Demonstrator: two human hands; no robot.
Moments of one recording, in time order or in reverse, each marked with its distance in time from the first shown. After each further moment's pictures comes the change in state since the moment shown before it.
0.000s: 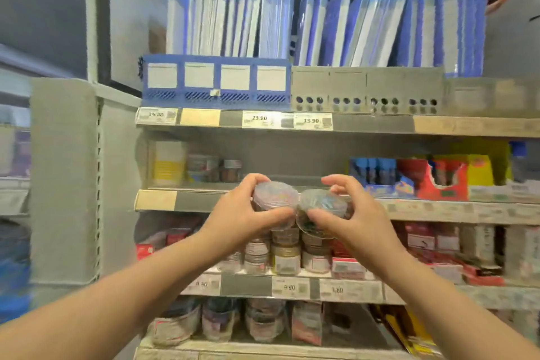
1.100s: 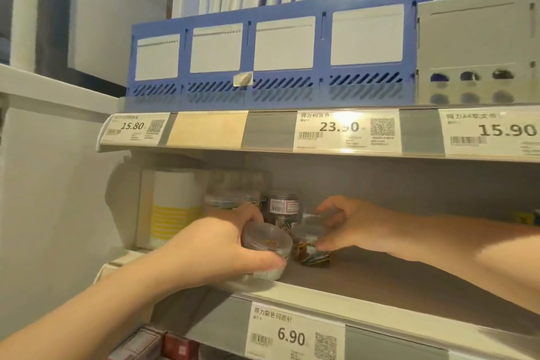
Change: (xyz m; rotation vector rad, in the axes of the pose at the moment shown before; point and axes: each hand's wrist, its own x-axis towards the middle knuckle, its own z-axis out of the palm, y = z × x) left_hand 0.166 -0.154 -0.044 0.594 -0.145 -0.217; right_hand 0.267 0.114 0.153 -0.110 -0.691 0.127
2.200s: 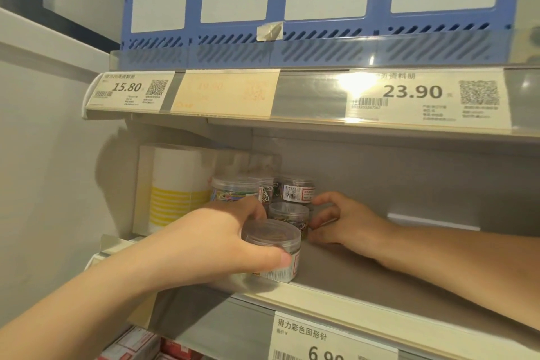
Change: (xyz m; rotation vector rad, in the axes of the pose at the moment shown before) left_hand 0.000 -0.021 -0.002 -0.030 -0.066 -0.032; right_hand 0.053 0.012 0.049 0.284 0.086 -0.051
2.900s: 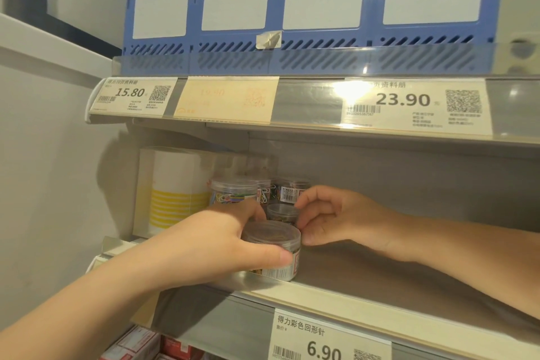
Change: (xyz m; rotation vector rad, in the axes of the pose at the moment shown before) left_hand -0.001 0.001 -0.001 -0.074 -0.034 -0.004; right_hand -0.023 -0.026 -0.018 0.190 -0.315 -0.150
